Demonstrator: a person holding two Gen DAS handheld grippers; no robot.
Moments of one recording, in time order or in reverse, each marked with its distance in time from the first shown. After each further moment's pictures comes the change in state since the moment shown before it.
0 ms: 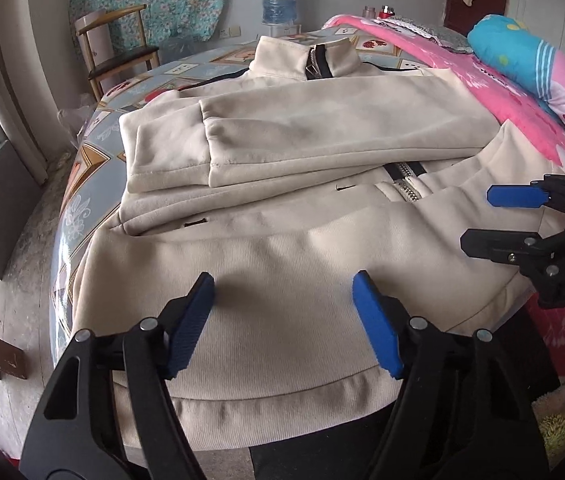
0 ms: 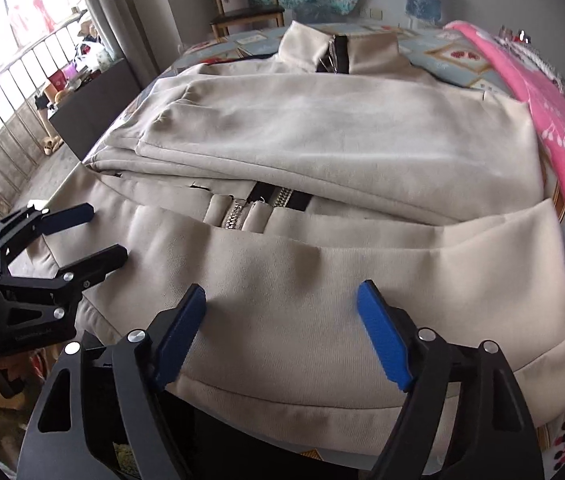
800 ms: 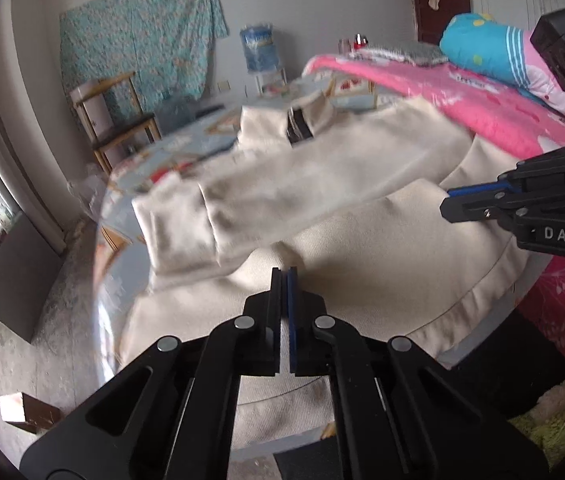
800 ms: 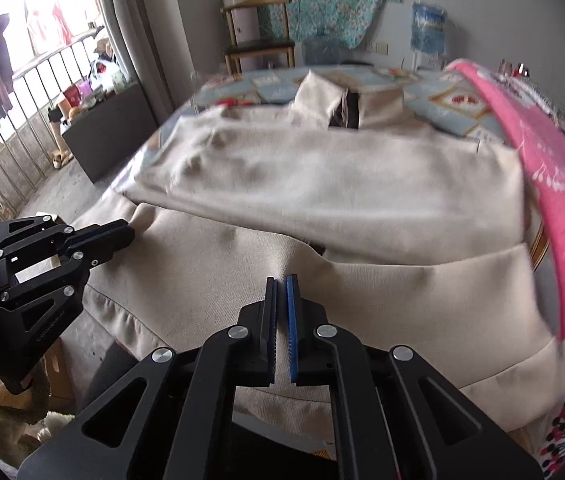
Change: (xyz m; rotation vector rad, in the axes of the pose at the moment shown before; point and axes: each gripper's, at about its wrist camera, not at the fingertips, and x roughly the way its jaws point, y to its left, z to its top) left arm -0.050 -0.021 0.024 0.165 -0.190 0.073; right arm -0.047 0.008 0.021 -0.015 -0.160 0.013
